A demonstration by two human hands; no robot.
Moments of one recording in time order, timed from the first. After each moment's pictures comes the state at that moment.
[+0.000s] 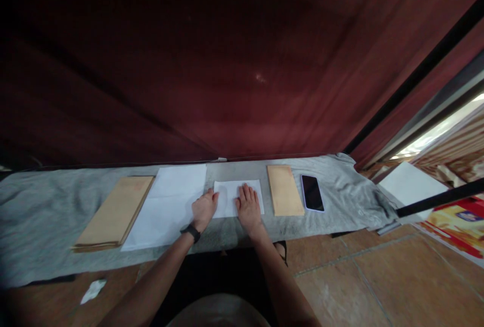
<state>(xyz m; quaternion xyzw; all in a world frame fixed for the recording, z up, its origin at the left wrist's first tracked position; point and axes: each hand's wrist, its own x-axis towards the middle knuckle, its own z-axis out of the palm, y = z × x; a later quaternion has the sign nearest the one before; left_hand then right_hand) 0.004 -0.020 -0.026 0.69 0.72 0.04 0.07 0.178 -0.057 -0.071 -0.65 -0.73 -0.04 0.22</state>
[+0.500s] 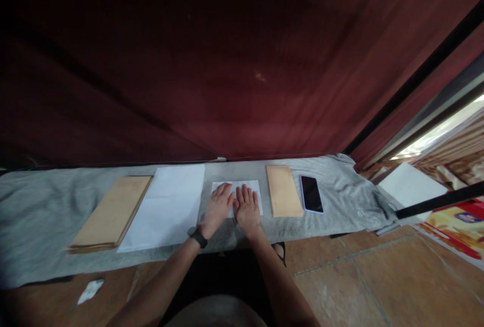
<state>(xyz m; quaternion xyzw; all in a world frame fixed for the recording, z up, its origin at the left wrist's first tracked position) 0.047 -0.029 -0.016 0.81 0.55 0.18 0.03 0.176 -0.064 -0.070 -0.67 -0.73 -0.04 0.14</state>
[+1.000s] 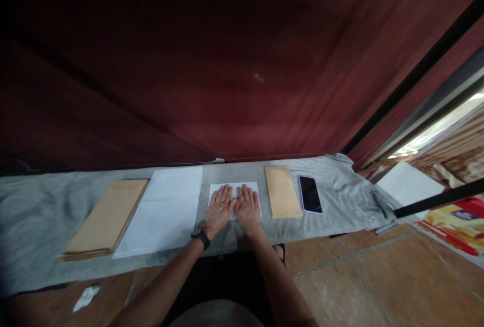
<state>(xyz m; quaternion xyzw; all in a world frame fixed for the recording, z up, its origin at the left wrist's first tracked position) 0.046 -0.028 -0.058 0.83 0.55 0.11 0.05 0.182 -0.053 -0.073 -0.68 -0.71 -0.03 0.17</state>
